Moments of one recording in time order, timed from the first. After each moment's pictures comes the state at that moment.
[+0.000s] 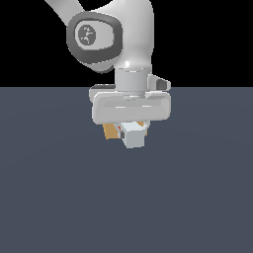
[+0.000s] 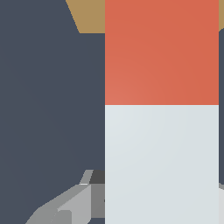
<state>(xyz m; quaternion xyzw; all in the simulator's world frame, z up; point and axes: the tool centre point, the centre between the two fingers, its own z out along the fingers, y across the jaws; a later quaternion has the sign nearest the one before) 0.015 0.021 0.072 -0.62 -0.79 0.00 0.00</state>
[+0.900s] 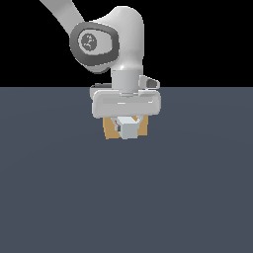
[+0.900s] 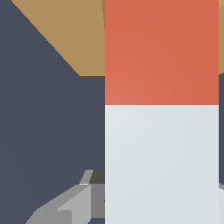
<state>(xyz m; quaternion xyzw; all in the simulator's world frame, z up) 0.002 0.072 0.074 -0.62 -0.79 0.00 0.00</state>
